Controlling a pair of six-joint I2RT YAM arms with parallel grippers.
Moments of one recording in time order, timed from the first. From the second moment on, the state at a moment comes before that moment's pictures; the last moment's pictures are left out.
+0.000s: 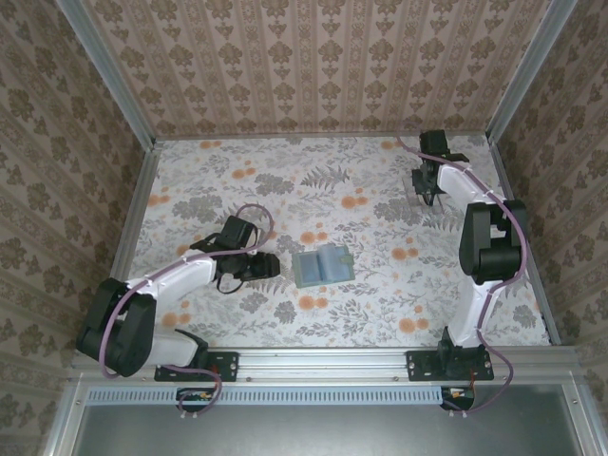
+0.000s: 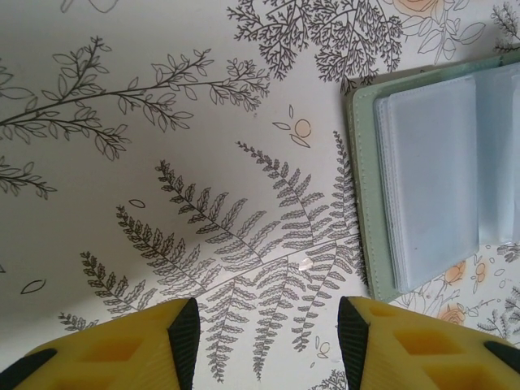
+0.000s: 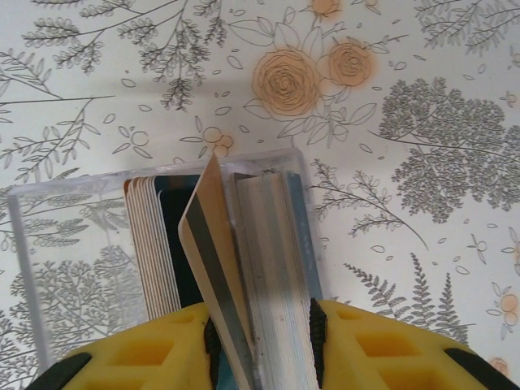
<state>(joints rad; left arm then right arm) -0.52 1.33 0.65 -0.43 0.31 -0.51 0.00 1.94 1.49 -0.63 0.28 0.02</state>
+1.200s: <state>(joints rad) -0.52 1.34 0.66 -0.43 0.32 -0.51 0.00 1.92 1.49 -0.63 0.26 -0.01</state>
